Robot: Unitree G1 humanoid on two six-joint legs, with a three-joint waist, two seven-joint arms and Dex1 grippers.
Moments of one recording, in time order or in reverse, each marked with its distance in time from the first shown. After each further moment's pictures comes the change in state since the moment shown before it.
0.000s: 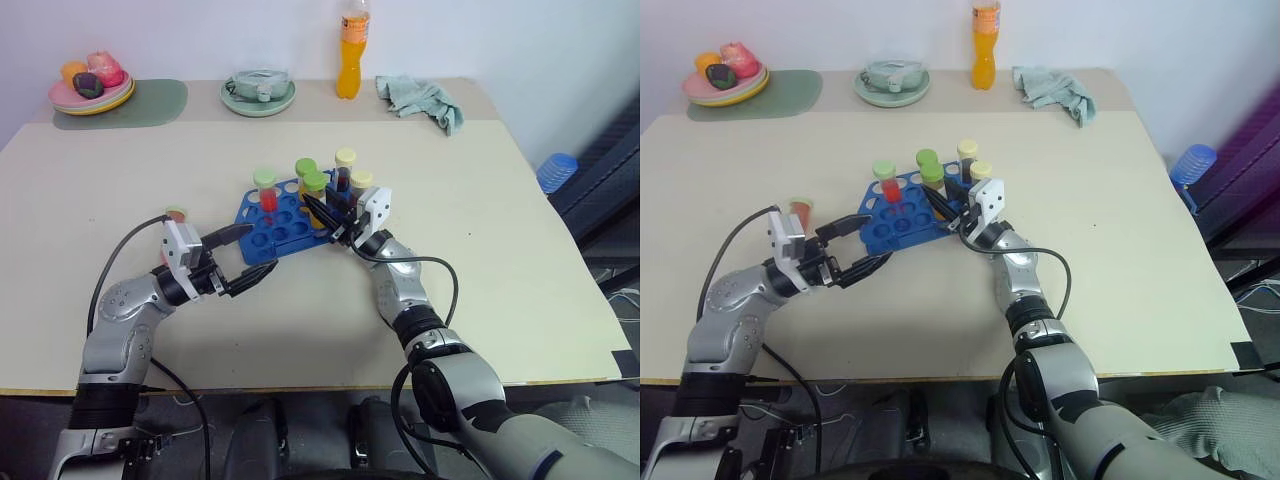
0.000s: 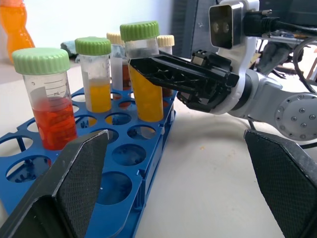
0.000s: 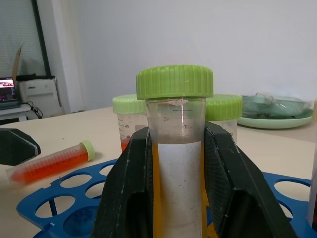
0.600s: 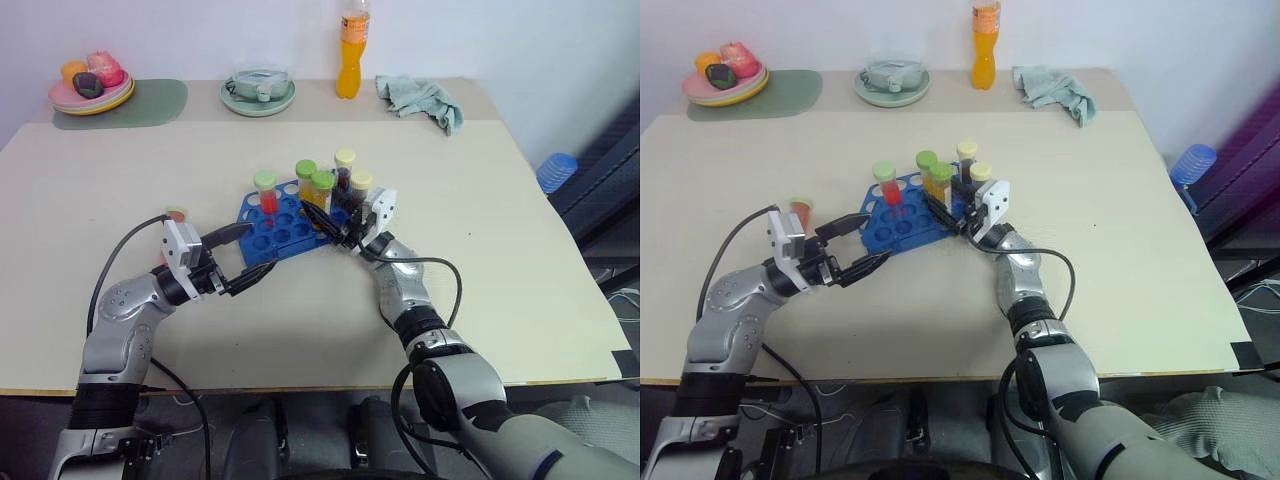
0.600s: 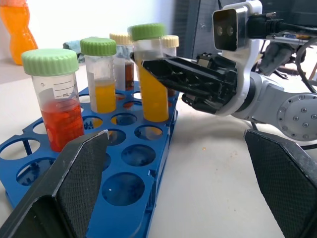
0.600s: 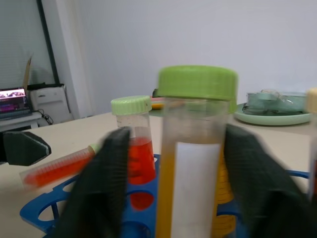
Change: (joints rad) left arm 0.000 -0.001 0.000 0.000 -0.001 0.001 0.005; right arm 0.002 0.002 -0.026 0.005 0.040 0.028 0.074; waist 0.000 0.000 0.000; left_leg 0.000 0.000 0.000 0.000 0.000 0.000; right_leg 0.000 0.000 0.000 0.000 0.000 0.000
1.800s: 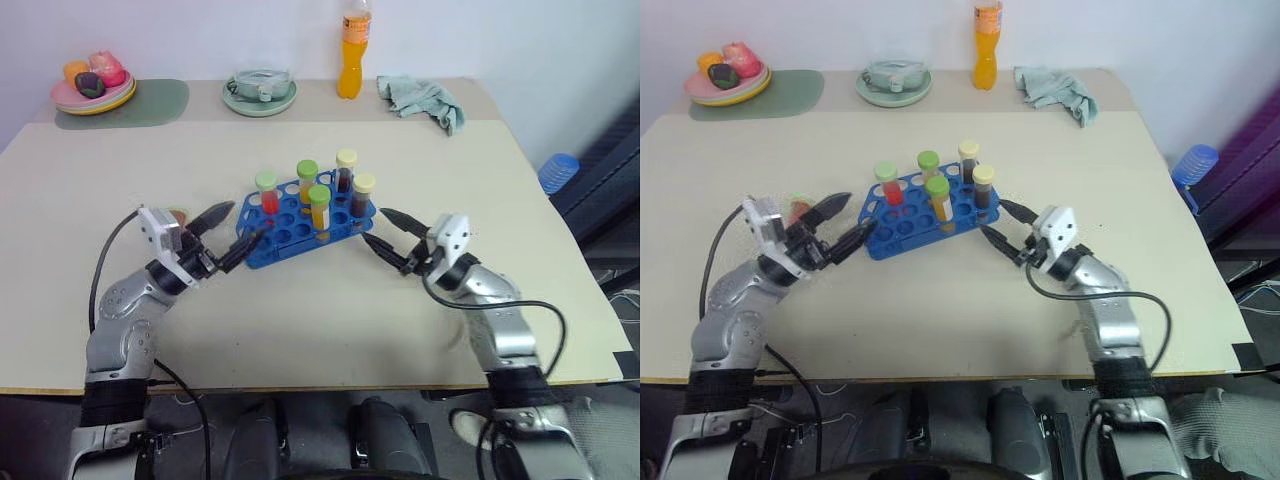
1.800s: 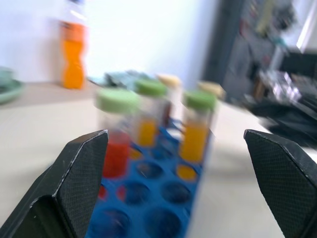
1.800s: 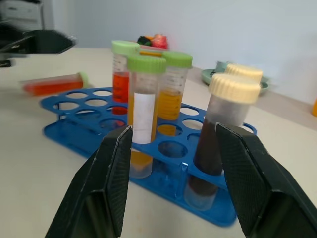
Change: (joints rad) left arm -0.052 -0.104 0.121 0.003 -0.133 0.070 0.211; right arm 0.500 -0.448 0.072 -0.982 0.041 0.497 -0.053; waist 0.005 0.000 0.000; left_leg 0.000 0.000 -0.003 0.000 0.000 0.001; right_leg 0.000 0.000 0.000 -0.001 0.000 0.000
